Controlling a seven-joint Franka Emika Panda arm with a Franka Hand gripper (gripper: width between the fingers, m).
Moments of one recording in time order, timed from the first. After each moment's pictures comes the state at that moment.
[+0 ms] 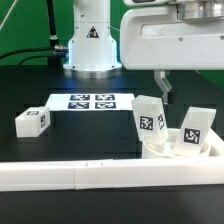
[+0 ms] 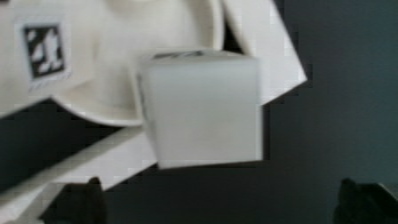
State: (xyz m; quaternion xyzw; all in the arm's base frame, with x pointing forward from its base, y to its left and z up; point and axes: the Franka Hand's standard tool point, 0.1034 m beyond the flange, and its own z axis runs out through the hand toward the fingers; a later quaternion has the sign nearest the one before) arm 0.671 0.093 0.106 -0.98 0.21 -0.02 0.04
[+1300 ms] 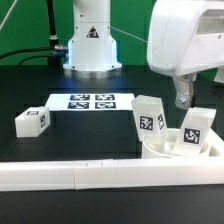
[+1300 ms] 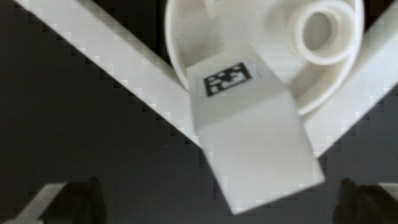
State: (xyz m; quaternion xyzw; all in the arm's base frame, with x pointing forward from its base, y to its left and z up) arm 0.667 0.095 0.109 -0.93 -0.36 0.01 -0.03
